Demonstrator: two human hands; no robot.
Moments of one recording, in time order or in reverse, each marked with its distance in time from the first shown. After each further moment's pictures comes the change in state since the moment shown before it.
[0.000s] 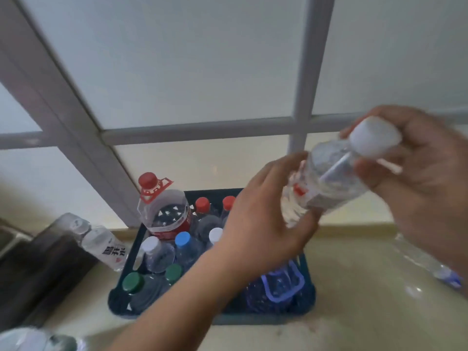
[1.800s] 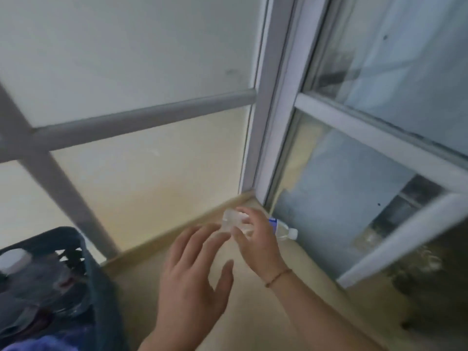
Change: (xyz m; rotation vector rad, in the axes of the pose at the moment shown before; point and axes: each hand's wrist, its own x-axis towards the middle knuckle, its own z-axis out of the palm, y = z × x) left_hand -0.048 -0.043 0.288 0.143 -0.105 0.270; right_hand -0.154 0.206 -0.137 -0.502 0.293 0.695
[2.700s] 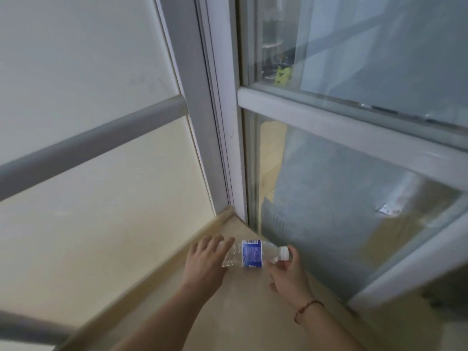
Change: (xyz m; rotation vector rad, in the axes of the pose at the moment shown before) left_hand 0.128 -0.055 0.160 0.356 -0.526 0.236; right_hand 0.037 0.174 -0.018 0.454 0.282 0.687
